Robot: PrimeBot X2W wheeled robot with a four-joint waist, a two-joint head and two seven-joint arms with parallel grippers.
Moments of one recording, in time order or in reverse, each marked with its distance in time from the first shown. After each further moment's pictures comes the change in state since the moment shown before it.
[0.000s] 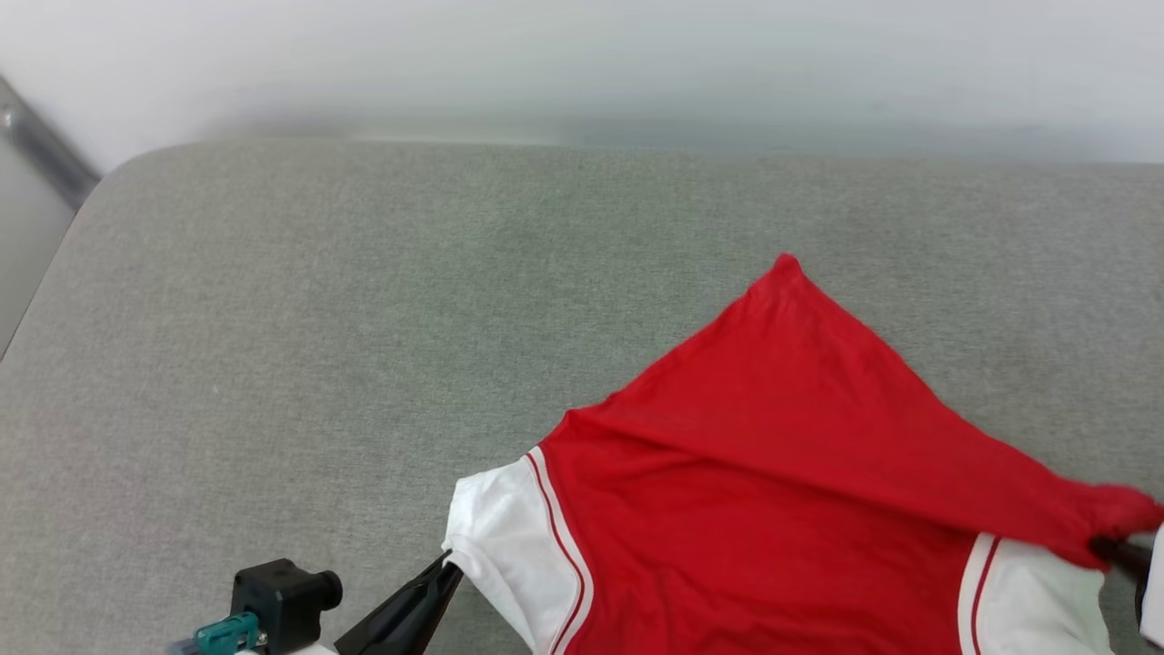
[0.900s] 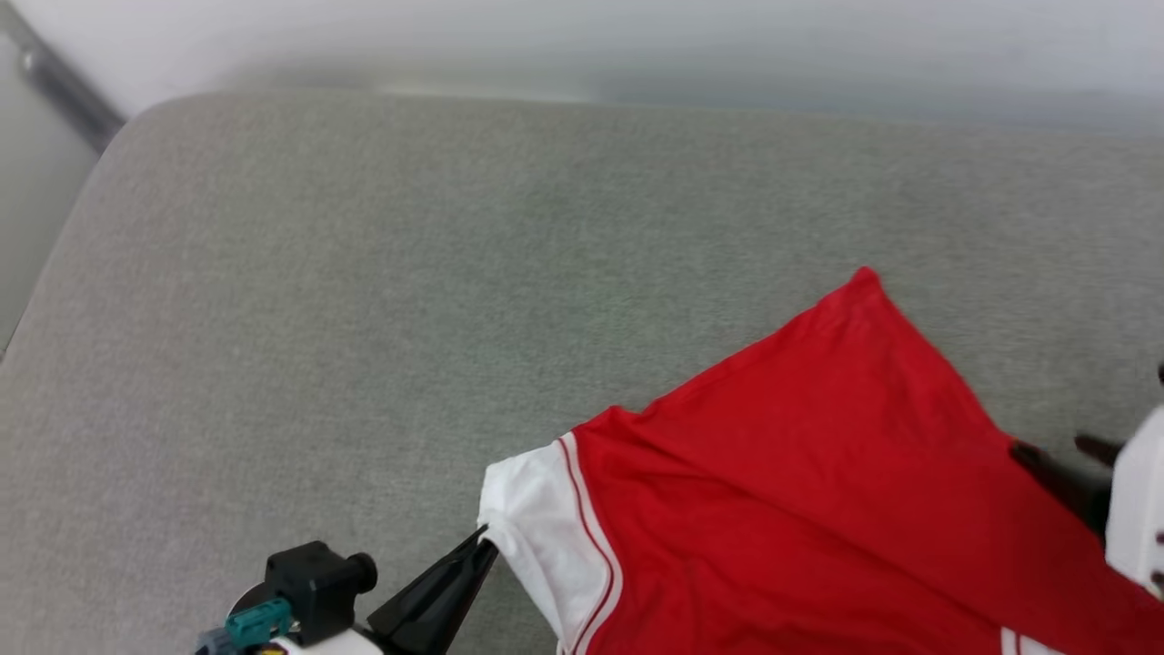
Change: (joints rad) left arm -0.053 -0.025 -0.036 -0.020 0.049 -0.005 -0.012; right arm -0.083 -0.077 0.146 -0.102 0.070 0.000 -0.004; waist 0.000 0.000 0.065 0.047
